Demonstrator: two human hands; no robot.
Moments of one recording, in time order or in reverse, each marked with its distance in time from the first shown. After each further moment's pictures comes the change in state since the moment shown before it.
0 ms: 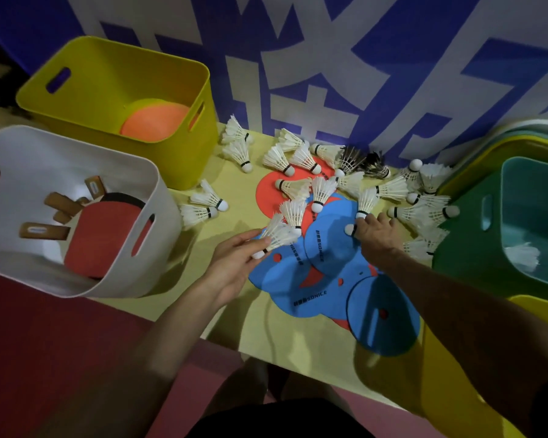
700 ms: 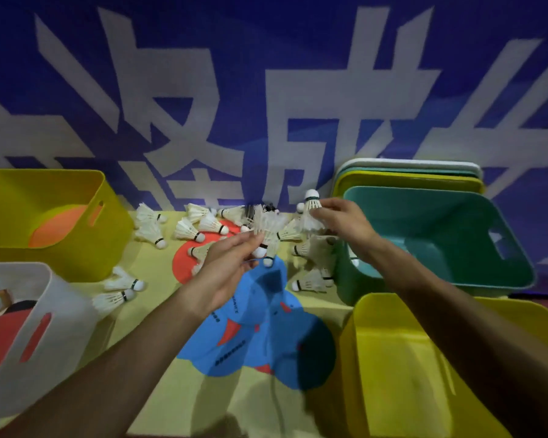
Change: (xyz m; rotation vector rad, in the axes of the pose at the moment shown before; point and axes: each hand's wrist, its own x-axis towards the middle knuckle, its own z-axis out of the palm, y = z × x) left_hand -0.043 0.005 0.197 0.331 -0.313 0.173; right_hand -0.084 0.160 -0.102 1.631 0.298 0.114
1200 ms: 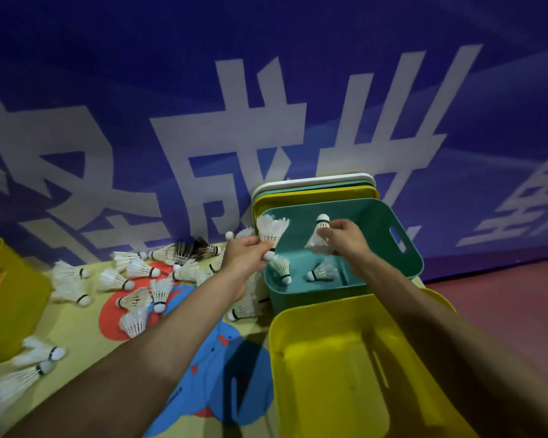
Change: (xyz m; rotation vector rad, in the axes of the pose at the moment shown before) left_hand 0.028 -0.013 0.177 0.370 -0.021 0.042; right_hand -0.022 0.055 -0.148 0.012 0.361 0.214
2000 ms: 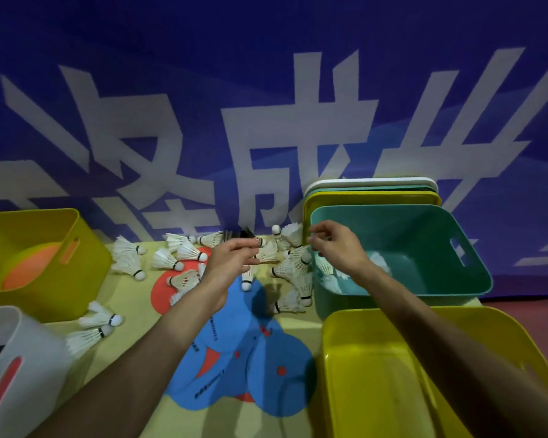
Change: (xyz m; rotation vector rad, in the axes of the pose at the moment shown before) left_hand -0.006 -0.021 -0.116 0.032 0.090 0.044; right_hand -0.035 -0.032 0.088 -0.230 -0.217 -0.316
